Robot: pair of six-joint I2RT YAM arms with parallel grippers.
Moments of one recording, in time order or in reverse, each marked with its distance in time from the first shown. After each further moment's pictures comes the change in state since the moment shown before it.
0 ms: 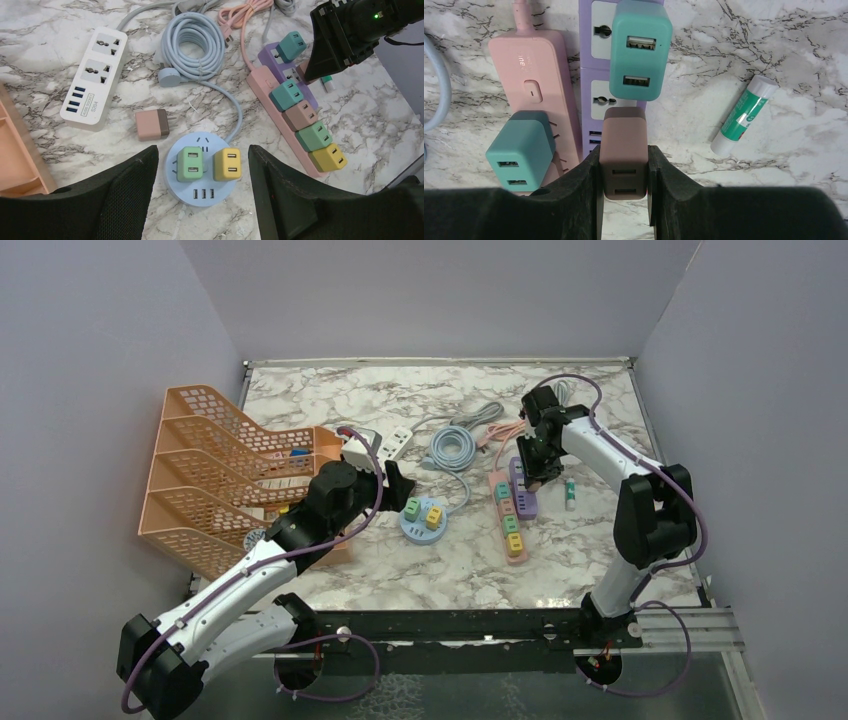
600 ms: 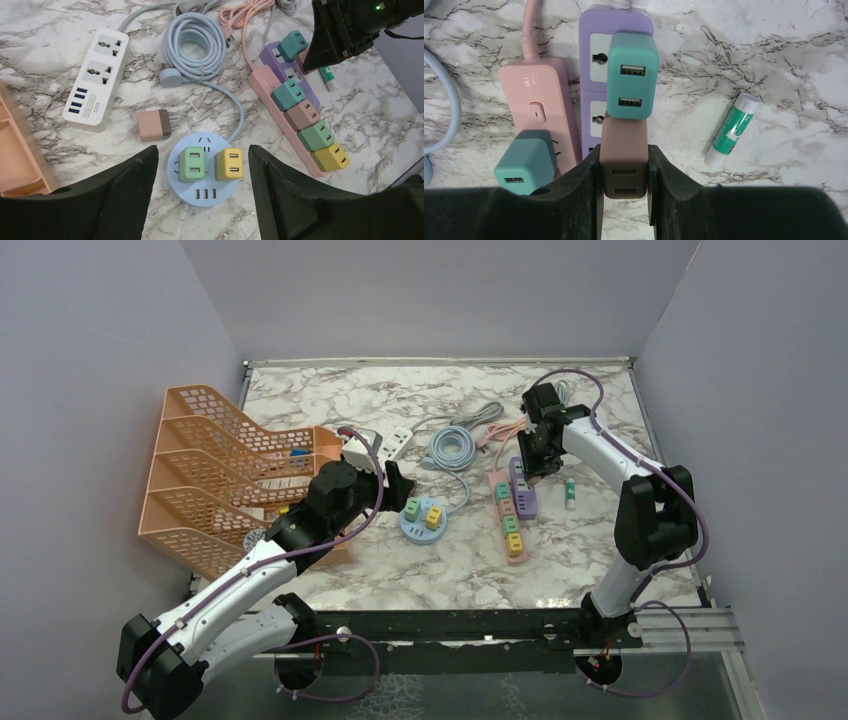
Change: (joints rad) left arm 0.000 0.000 -0.002 0.000 -0.002 0.014; right arm 0.000 -0.012 0.000 0.060 0.031 0.003
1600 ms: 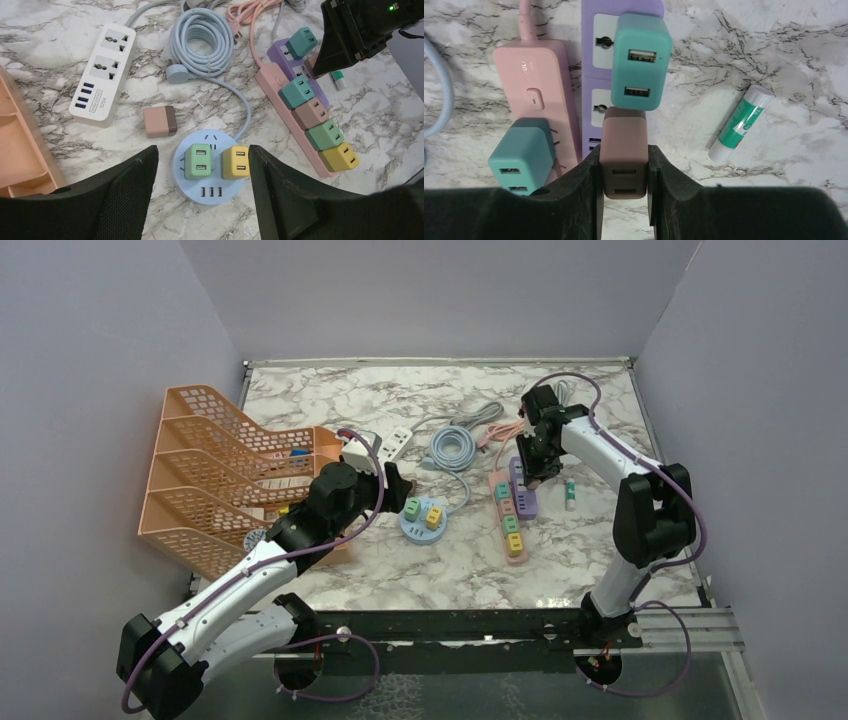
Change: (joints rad) left arm 0.000 -0.001 -0.012 -0.005 -0.017 0.004; right arm 0.000 0.016 0.005 -0.042 -0.039 -0.014
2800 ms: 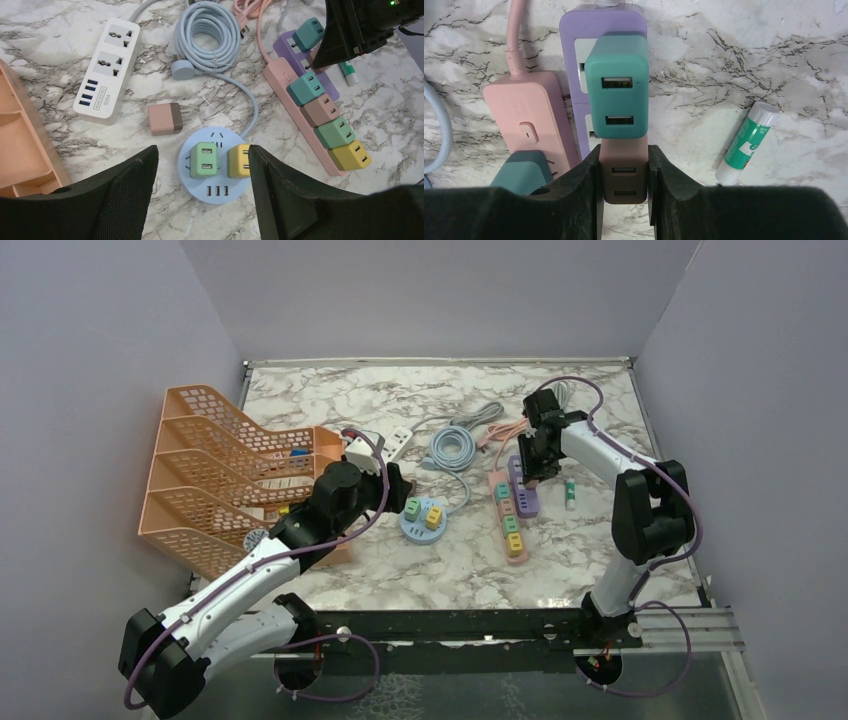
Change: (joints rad) left arm 0.000 0.023 0.000 0.000 -0.013 0.018; right arm -0.013 0.053 -0.064 0.121 -0.004 0.061
